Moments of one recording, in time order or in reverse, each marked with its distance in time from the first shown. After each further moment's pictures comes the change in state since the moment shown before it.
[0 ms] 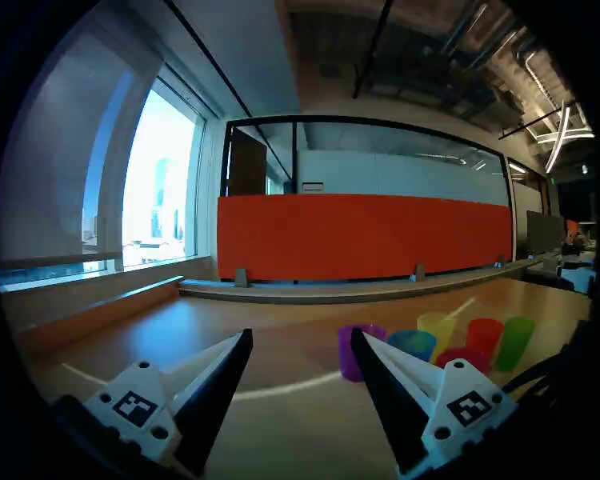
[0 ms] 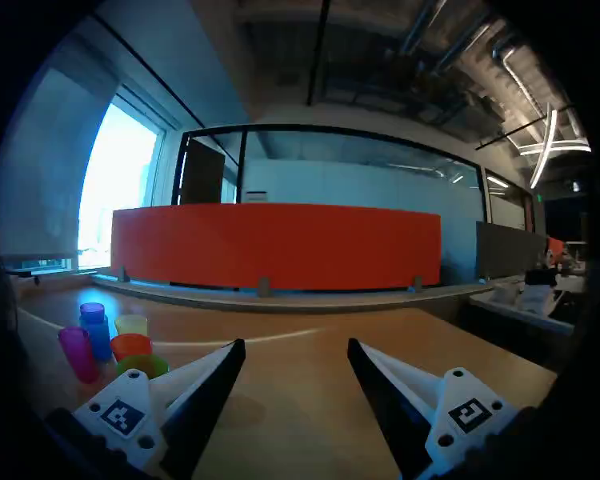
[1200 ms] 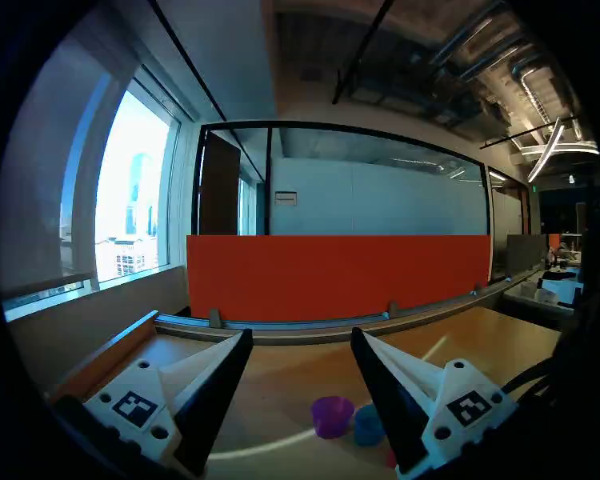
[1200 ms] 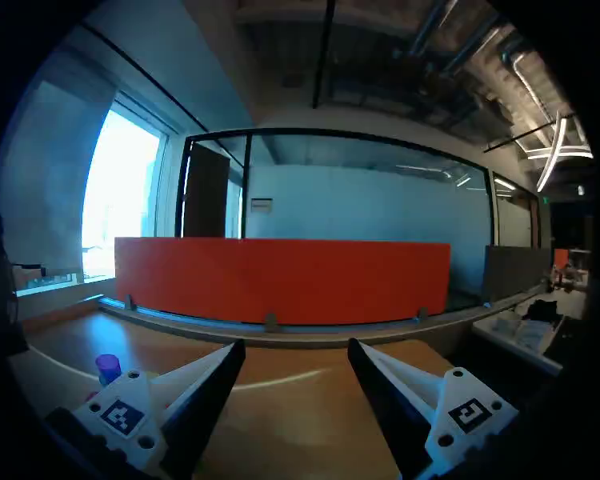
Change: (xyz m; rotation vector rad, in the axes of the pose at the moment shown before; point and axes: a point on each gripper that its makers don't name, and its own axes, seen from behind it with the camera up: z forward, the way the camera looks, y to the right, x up) left arm 0.152 0.018 0.035 -0.122 -0.014 -0.007; right arm 0.134 -0.010 0.021 0.036 -0.023 0.008
